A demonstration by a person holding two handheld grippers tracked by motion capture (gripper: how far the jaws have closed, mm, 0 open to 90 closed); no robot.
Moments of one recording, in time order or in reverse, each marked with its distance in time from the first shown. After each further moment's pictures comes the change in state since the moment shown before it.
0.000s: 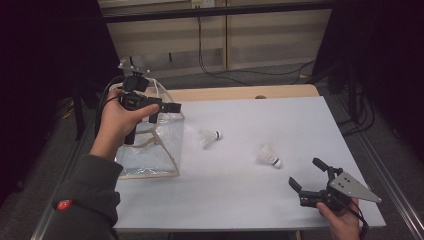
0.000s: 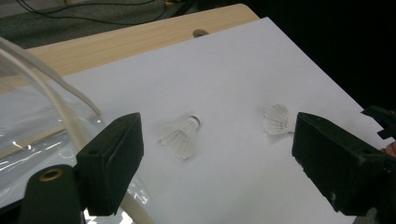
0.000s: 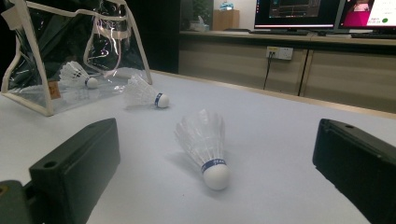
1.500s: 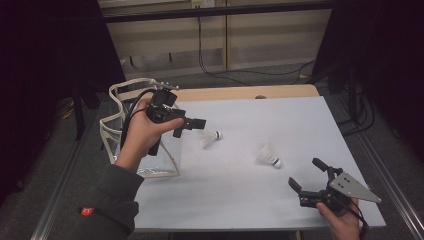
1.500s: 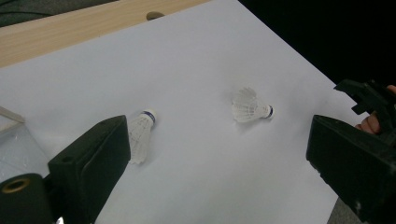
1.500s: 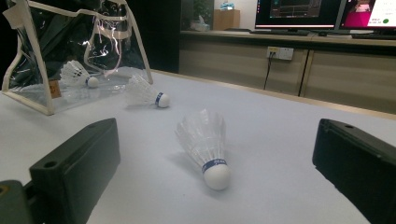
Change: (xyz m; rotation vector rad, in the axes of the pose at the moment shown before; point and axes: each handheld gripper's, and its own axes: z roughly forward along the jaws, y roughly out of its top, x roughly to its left) left arm -0.033 -0.018 0.047 0.046 -0.103 0.074; right arm 0.001 0.000 0.000 0.003 0.003 -0.007
